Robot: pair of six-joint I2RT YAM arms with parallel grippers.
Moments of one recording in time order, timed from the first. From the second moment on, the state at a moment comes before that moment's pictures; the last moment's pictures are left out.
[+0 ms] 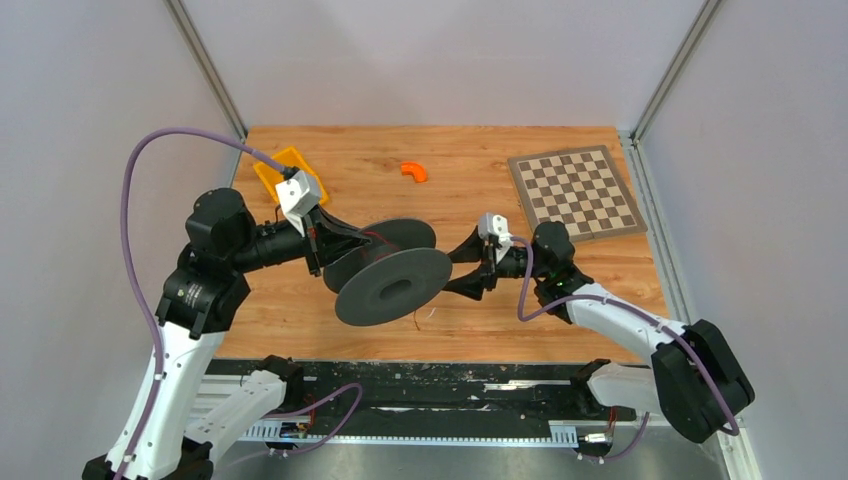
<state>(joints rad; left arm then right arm) -0.36 0.80 1.24 -0.60 0.81 0.00 0.55 1.20 0.54 0.67 -1.00 0.02</state>
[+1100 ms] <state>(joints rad) -0.35 0.59 0.73 0.19 0.27 -0.92 0.84 1.30 0.51 1.24 -0.56 0.82</state>
